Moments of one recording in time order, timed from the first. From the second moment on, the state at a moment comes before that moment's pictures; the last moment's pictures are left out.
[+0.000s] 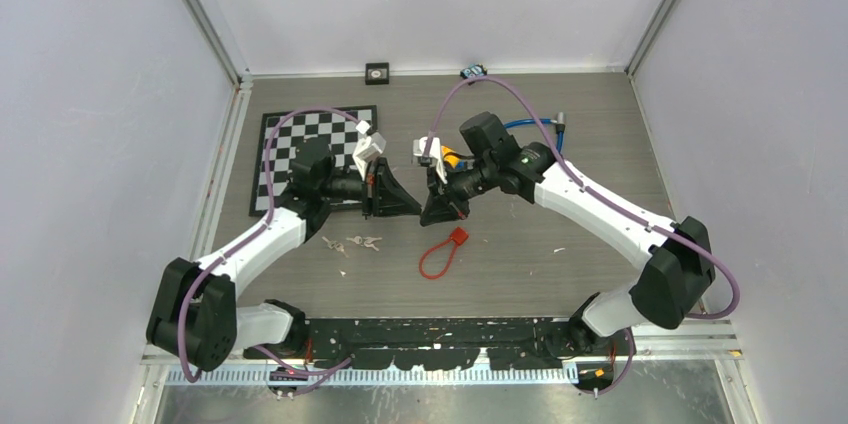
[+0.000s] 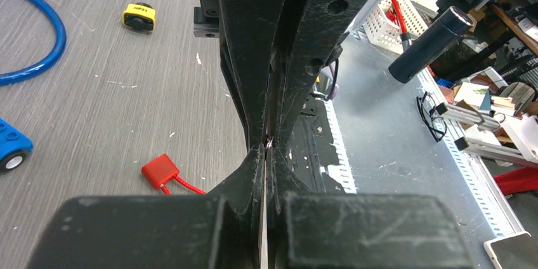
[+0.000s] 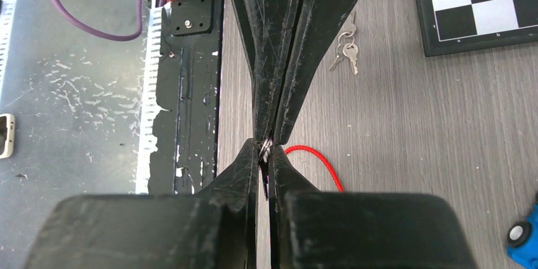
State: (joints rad) left arm -0.40 1.24 0.69 0.50 1.28 -0.35; right arm 0.72 1.46 1.26 -0.57 -0.84 -0.33
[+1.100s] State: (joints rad) left arm -0.43 1.25 0.80 0.14 1.24 -0.02; right arm 0.71 1.39 1.26 -0.68 -0.68 -0.44
